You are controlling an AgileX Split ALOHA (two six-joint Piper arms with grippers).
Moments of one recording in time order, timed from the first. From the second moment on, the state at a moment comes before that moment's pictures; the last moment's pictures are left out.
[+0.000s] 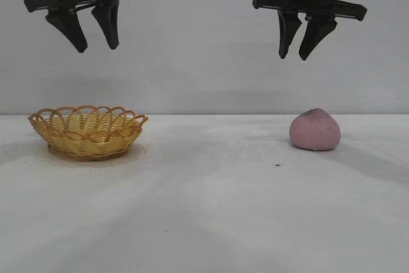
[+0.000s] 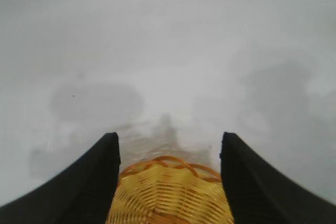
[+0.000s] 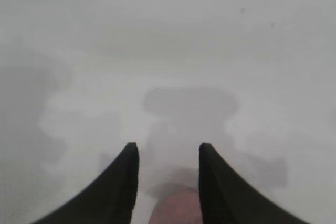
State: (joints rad) left arm -0.21 2.08 -1.79 -0.09 0.76 -0.03; right arm 0.29 2.11 -1.78 0.05 0.81 0.12
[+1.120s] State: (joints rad) left arm -0.21 2.28 -1.79 0.12 0.94 0.09; right arm 0.29 2.11 -1.78 0.05 0.83 0.11
